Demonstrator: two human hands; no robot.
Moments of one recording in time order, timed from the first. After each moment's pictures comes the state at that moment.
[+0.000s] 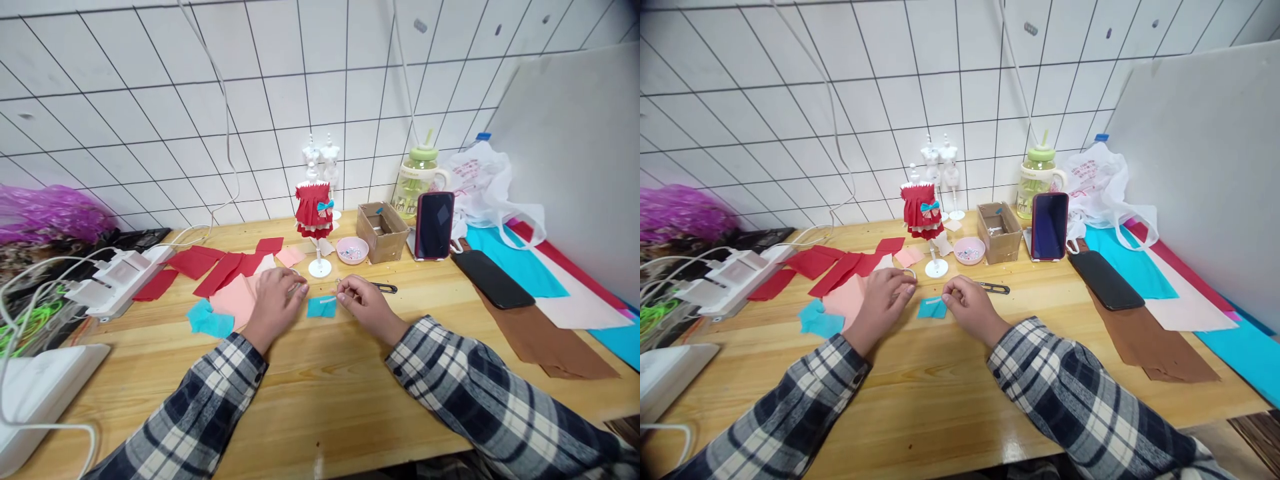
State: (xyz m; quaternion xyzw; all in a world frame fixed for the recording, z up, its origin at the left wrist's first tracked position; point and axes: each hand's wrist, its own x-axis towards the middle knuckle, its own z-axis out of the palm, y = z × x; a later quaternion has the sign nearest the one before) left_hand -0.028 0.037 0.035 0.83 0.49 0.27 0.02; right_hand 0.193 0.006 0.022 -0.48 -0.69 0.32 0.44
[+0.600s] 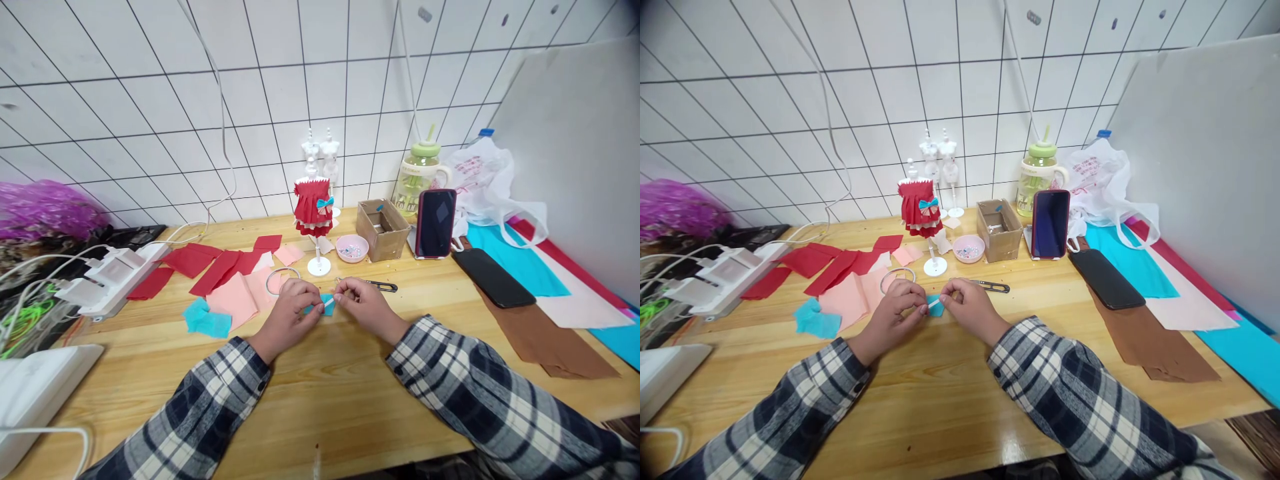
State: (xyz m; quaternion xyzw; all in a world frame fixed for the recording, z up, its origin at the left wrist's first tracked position) left_hand -0.010 0.021 0.035 0.88 0.33 0.30 0.15; right_hand 0.190 0.009 0.019 -0.51 -0.67 0.37 0.39
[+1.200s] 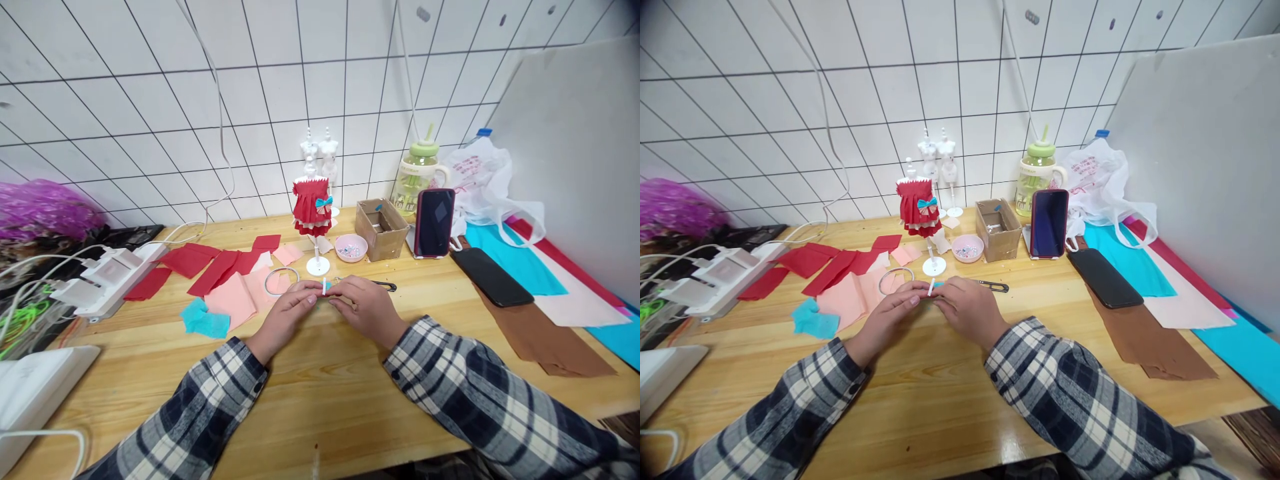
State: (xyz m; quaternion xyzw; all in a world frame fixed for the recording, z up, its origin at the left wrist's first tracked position) left_hand -0.012 0.024 0.025 0.73 0.36 0.35 0.47; right_hand 0.195 -0.002 0.025 -0.43 -0.81 0.08 0.39
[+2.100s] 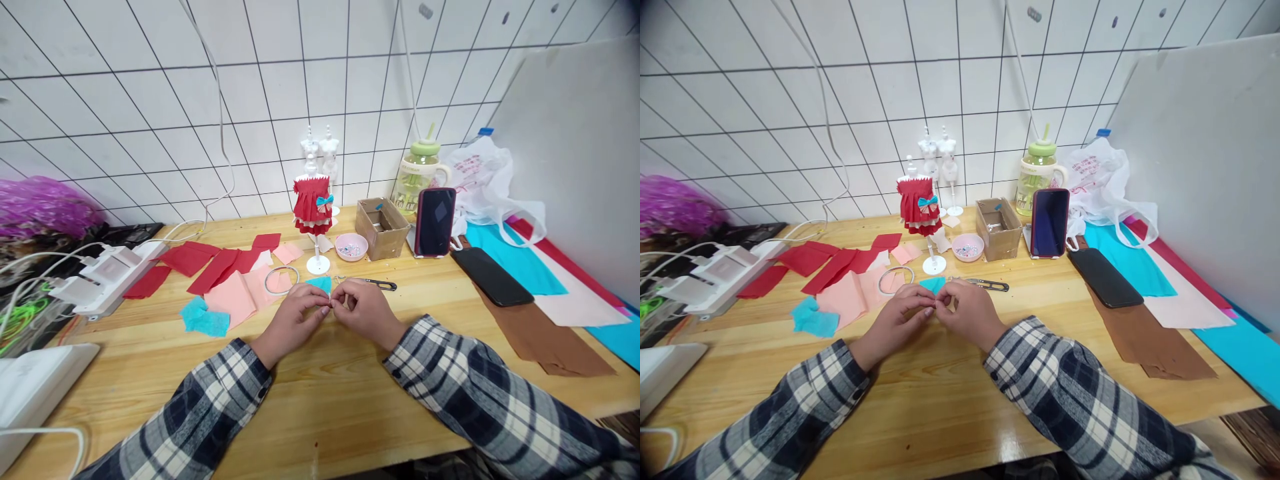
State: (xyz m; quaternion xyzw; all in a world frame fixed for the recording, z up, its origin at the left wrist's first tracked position) left_hand -0.001 0.017 0.027 0.84 0.35 0.32 0.27; right_hand 0.184 -0.003 0.026 -0.49 -0.75 0.19 0.40
